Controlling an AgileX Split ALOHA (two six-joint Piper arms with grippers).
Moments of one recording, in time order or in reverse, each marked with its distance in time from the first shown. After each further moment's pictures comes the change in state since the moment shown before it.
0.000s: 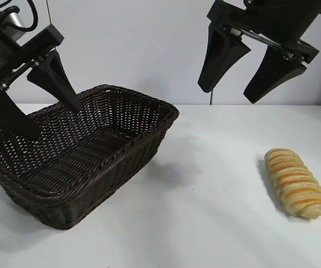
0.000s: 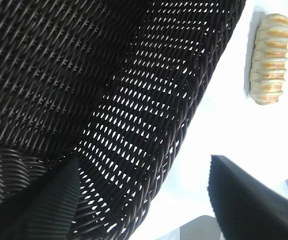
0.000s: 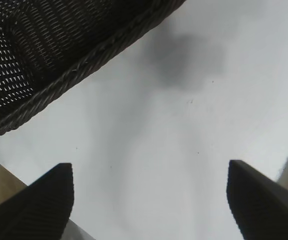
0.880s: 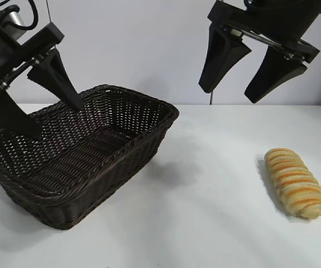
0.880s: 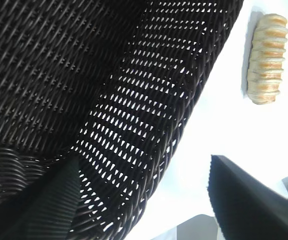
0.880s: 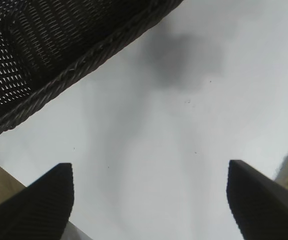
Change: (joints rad) left arm 0.000 -0.129 0.000 0.016 0.006 -0.063; right arm 0.000 0.000 0.000 -0.011 -0.003 0.000
